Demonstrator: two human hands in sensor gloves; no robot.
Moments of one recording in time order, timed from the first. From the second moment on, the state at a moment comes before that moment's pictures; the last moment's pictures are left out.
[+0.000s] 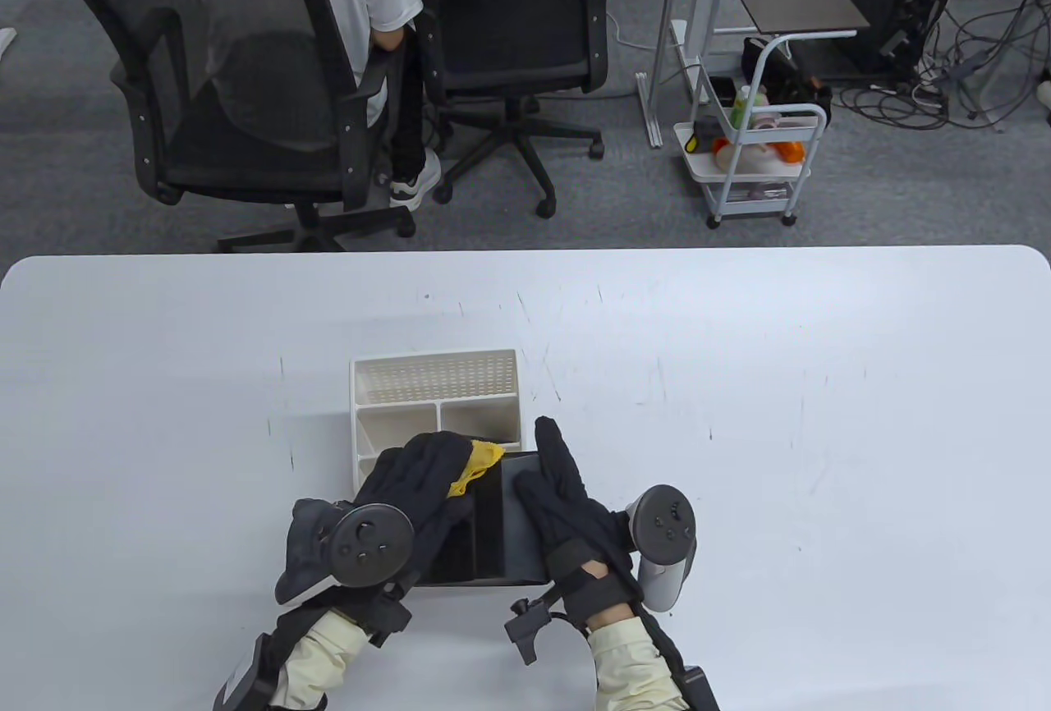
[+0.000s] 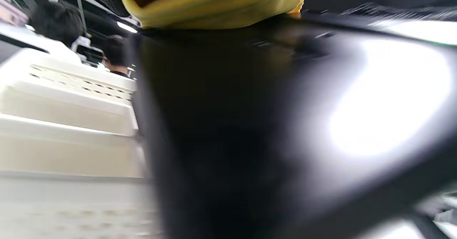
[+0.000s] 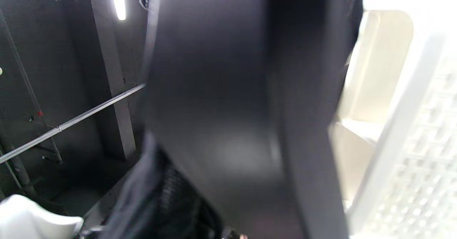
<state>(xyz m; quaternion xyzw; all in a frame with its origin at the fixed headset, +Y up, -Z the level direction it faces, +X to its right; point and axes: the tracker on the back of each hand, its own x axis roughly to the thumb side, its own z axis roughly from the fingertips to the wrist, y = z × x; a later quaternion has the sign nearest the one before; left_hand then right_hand) -0.184 -0.651 -0.279 0.10 -0.22 0.14 0.96 0.054 -0.706 -0.295 0.13 -0.04 0.68 0.72</state>
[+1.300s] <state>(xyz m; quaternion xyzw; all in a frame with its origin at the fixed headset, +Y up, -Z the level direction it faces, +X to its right) -0.147 -0.653 -0.260 0.11 -0.32 0.09 0.94 0.077 -0.716 -0.297 0.06 -0.07 0.63 0.77</state>
